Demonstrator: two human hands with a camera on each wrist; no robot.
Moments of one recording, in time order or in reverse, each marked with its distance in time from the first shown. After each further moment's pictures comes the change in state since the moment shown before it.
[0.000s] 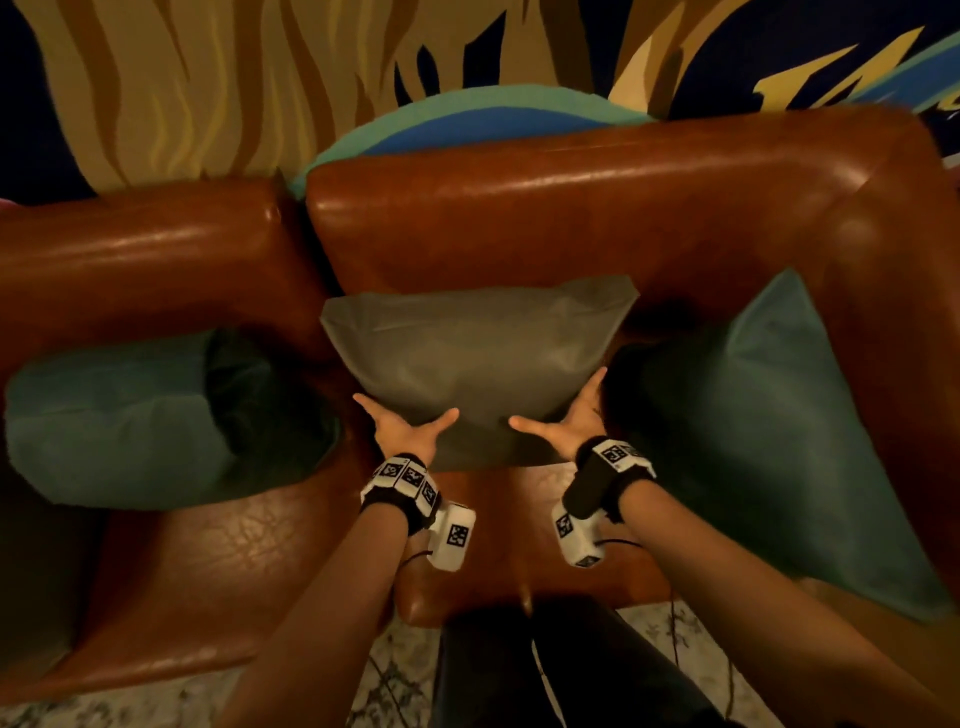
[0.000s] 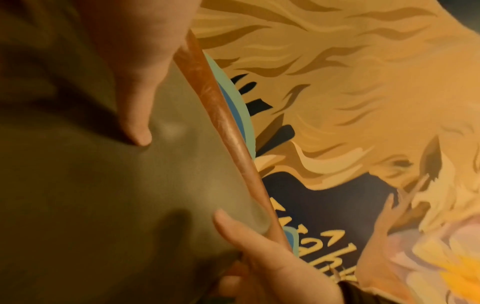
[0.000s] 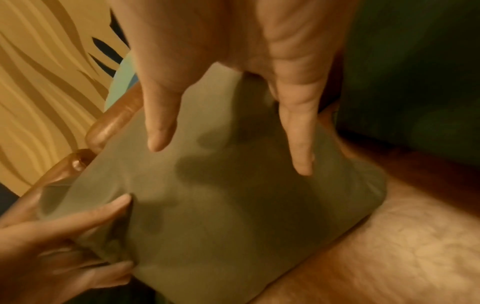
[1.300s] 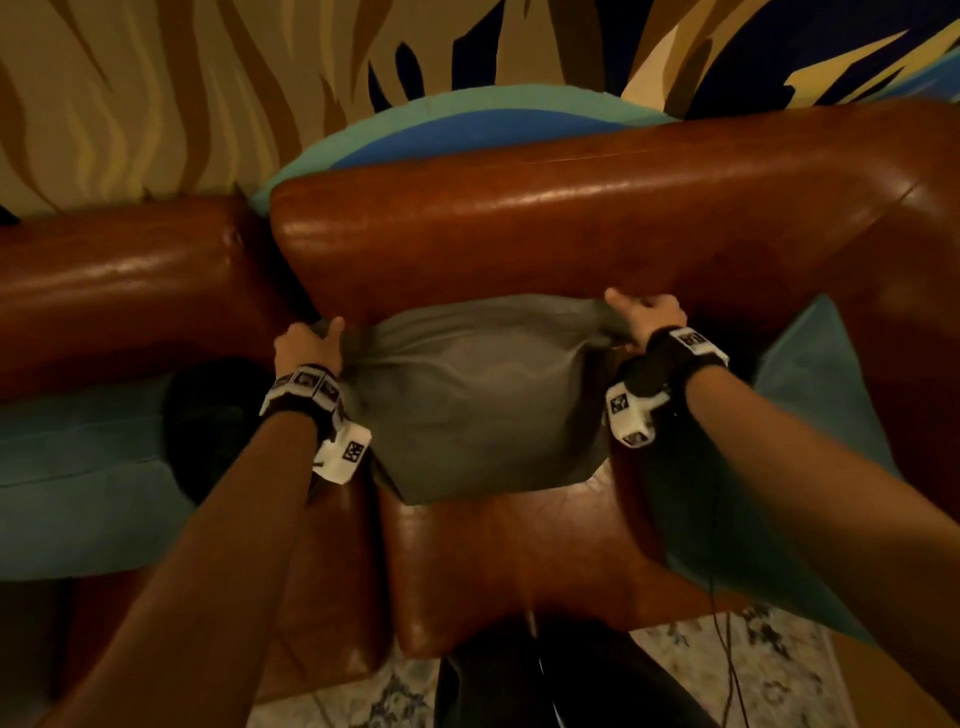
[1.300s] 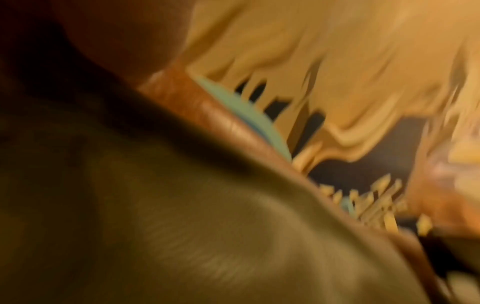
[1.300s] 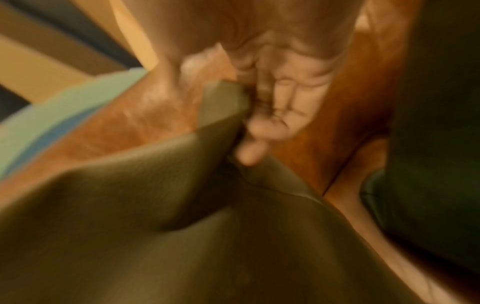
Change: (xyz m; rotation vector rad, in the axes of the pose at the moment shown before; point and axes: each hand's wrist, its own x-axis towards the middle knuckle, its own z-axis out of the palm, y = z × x) left_hand 0.116 0.146 -0.051 0.398 0.173 0.061; right_hand 0.116 -0.108 -0.105 0.107 0.272 0.161
